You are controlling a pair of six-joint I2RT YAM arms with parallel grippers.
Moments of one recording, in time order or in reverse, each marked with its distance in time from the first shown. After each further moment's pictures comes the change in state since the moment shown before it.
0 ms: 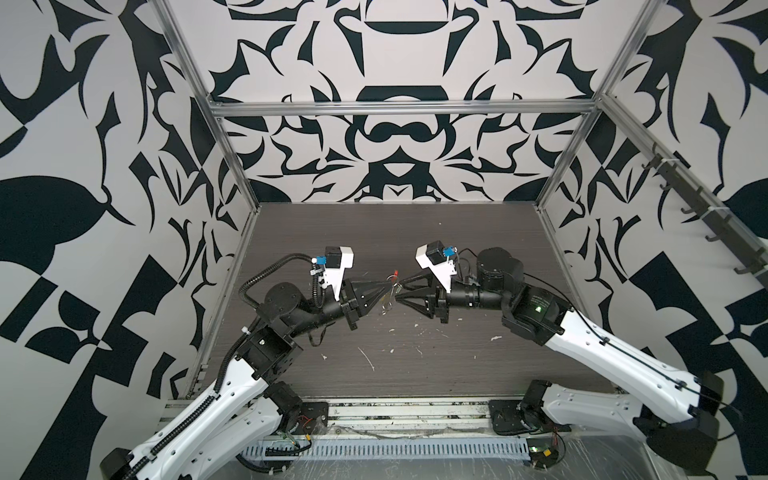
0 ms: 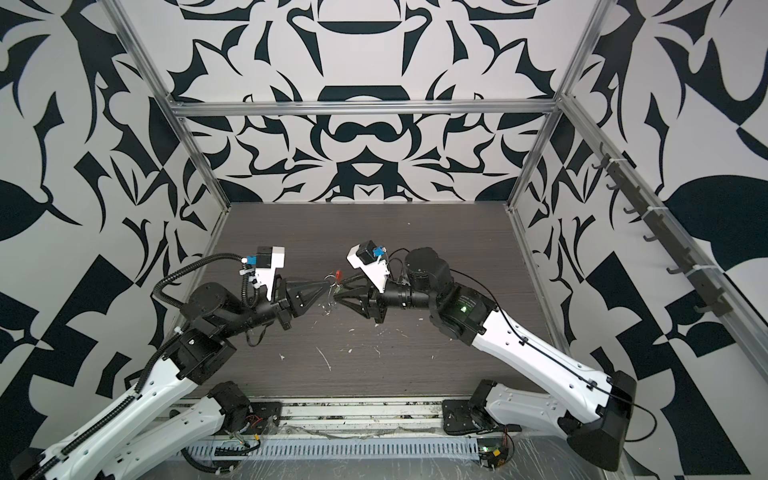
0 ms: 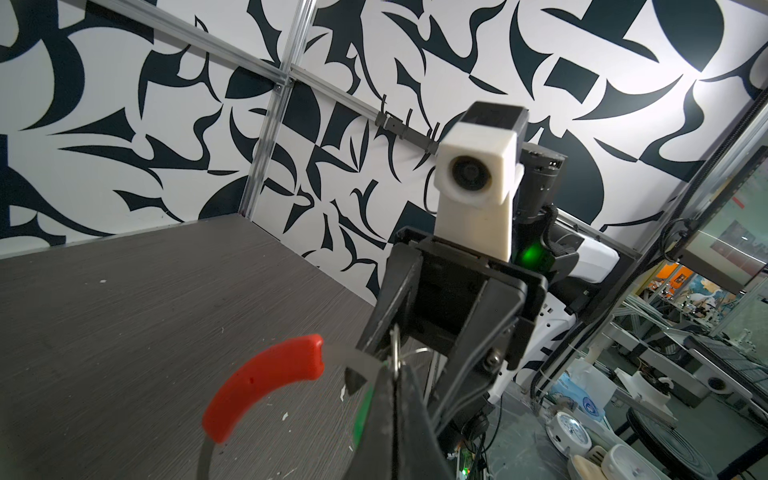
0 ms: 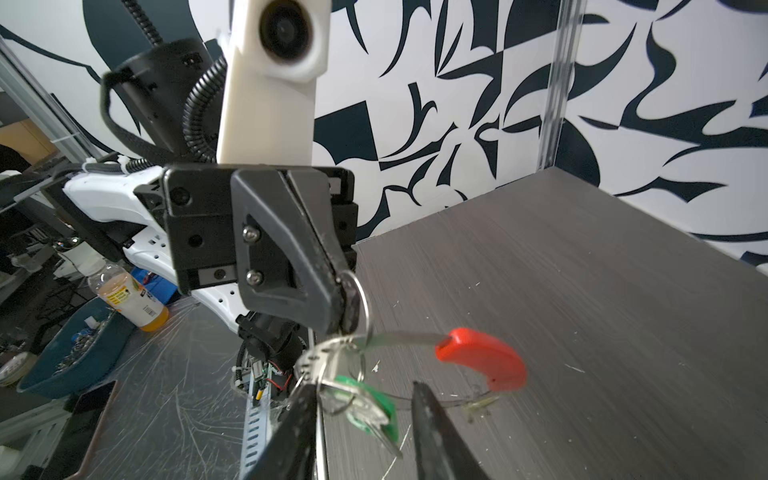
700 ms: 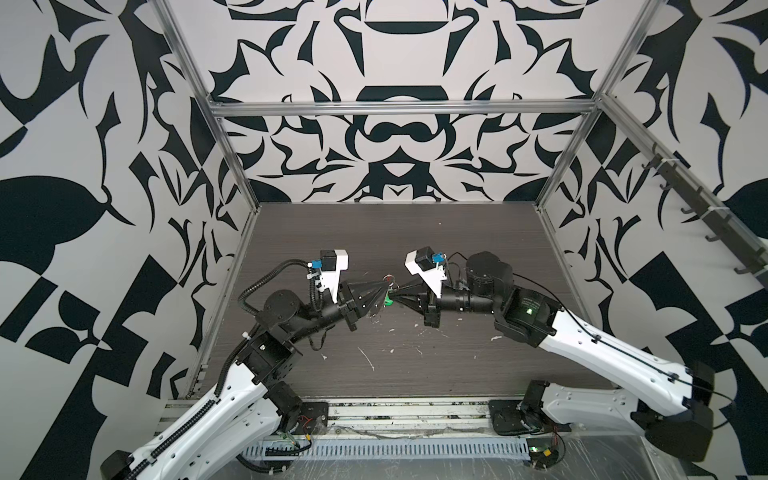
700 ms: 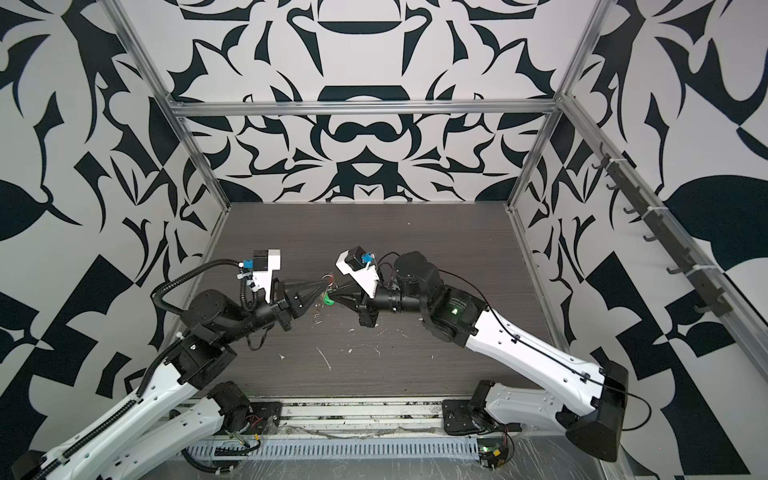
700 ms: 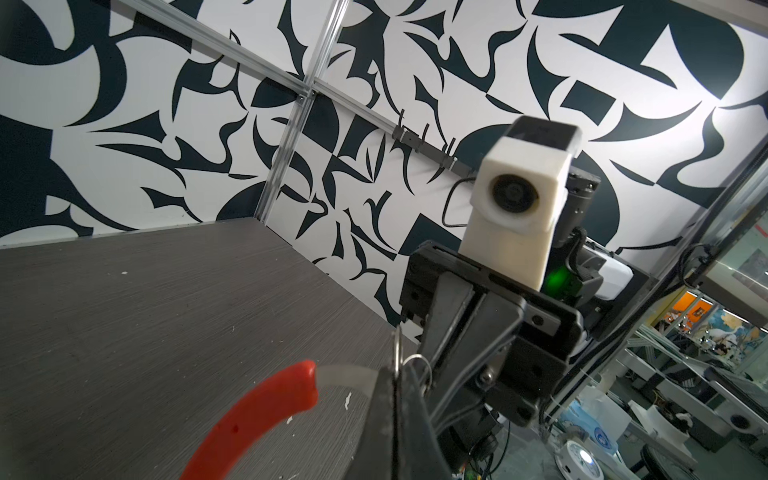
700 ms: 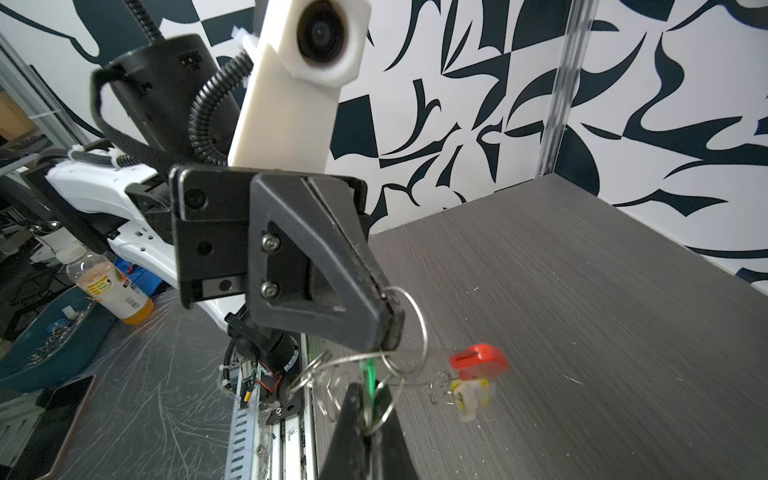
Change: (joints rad) left arm -0.006 -0.037 -0.056 0.045 -0.093 -0.053; right arm 0.087 0.043 0.012 0.014 0.091 -0.058
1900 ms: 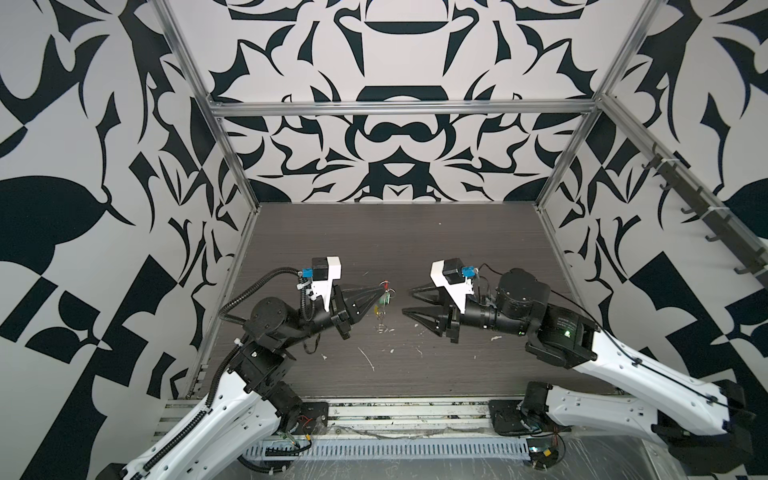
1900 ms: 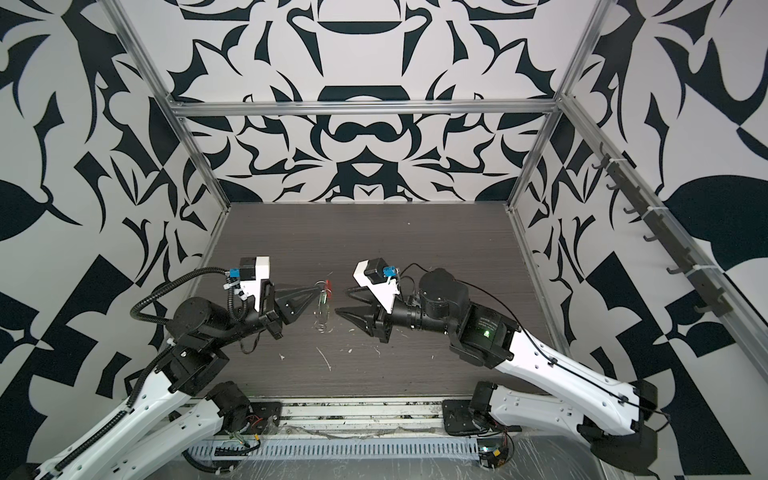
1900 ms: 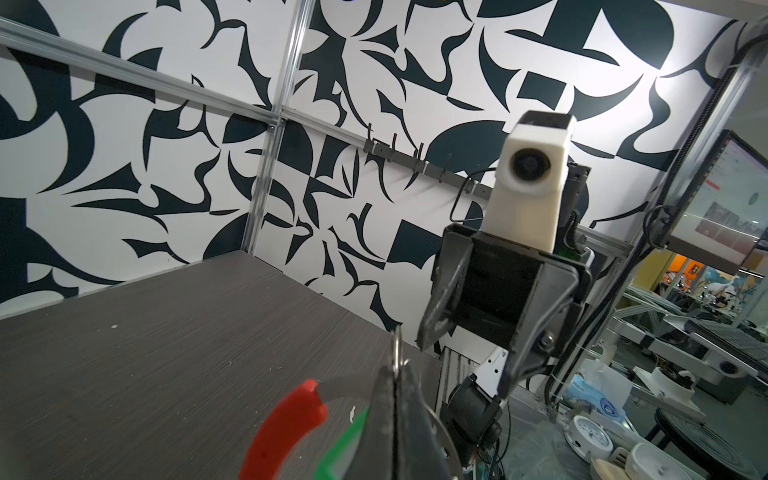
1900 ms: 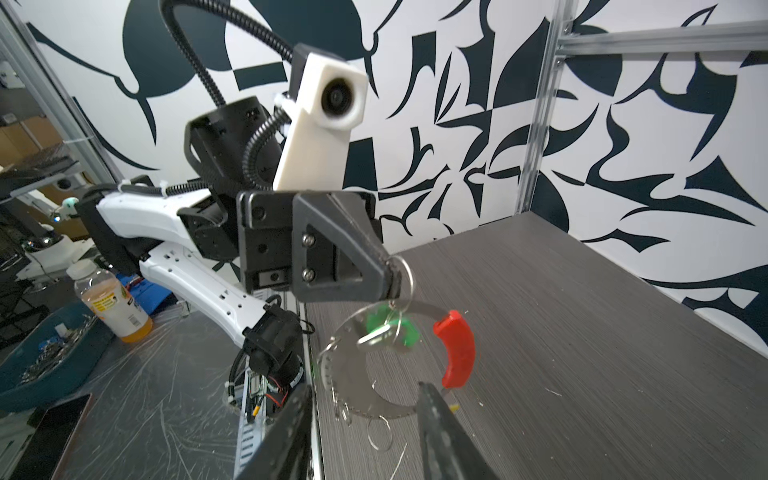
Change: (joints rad) left arm 0.004 -0.068 -0.006 0.012 0.095 0.108; right arm 0.087 -0.177 -0.031 -0.015 0.141 0.040
